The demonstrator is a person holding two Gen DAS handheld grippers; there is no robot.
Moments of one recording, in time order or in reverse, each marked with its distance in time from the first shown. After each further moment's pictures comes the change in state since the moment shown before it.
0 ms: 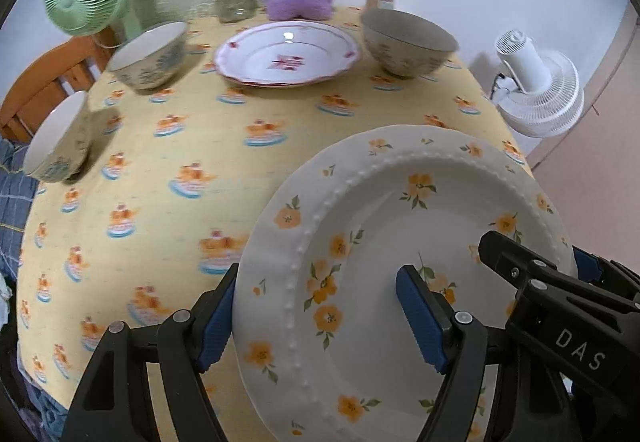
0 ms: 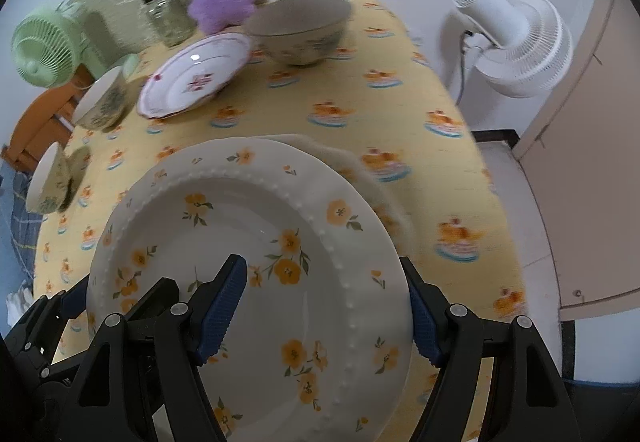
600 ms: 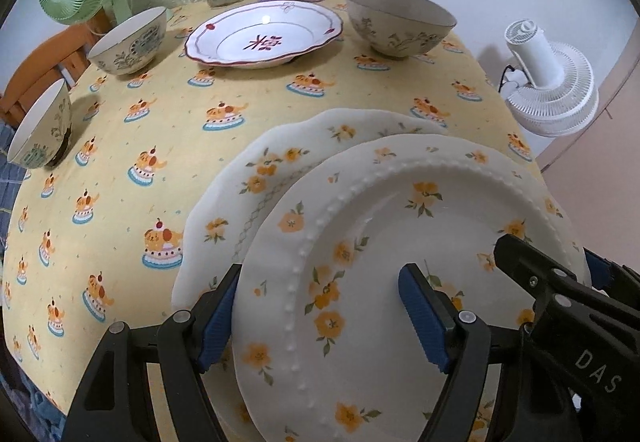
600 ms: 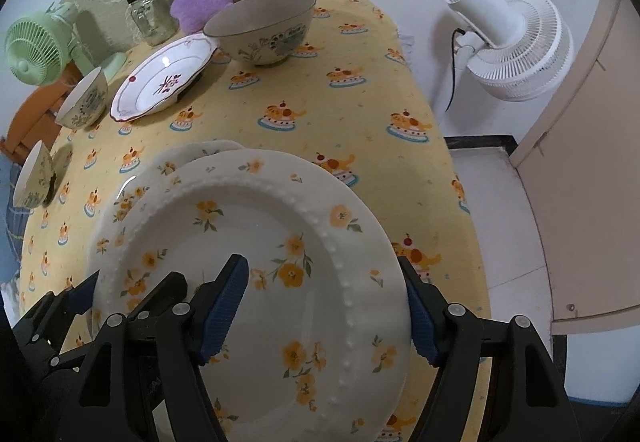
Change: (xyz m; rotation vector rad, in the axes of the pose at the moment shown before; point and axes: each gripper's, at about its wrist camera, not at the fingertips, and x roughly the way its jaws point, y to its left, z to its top) left arm 0.032 -0.031 0.001 -0.048 0.033 0.042; right arm 0.019 -0.034 0.008 -0.045 0.009 0.016
